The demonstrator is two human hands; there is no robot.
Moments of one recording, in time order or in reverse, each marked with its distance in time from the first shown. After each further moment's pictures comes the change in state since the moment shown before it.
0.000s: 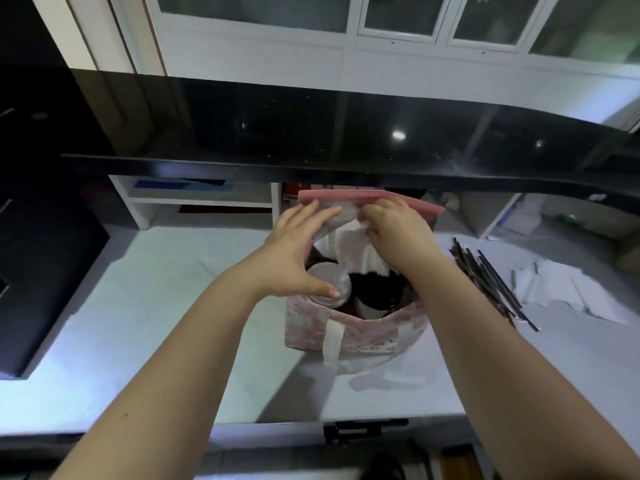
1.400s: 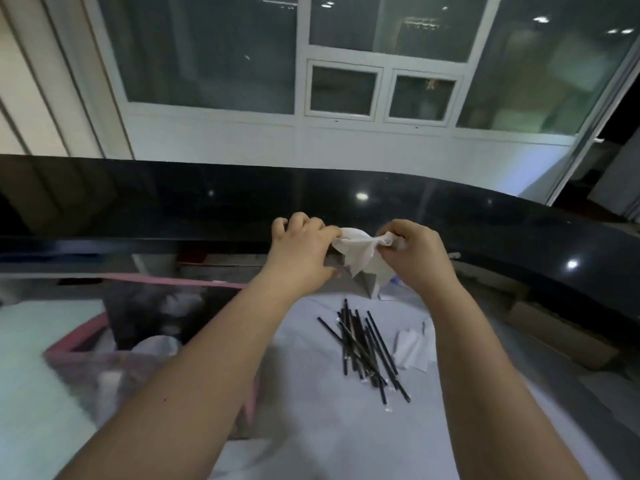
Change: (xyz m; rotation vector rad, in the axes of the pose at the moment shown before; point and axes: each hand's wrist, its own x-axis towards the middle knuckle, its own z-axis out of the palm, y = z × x) left_hand 0.205 0.250 0.106 0.579 0.342 0.054; right_hand -0.058 0.278 -0.132 0.457 0.254 0.255
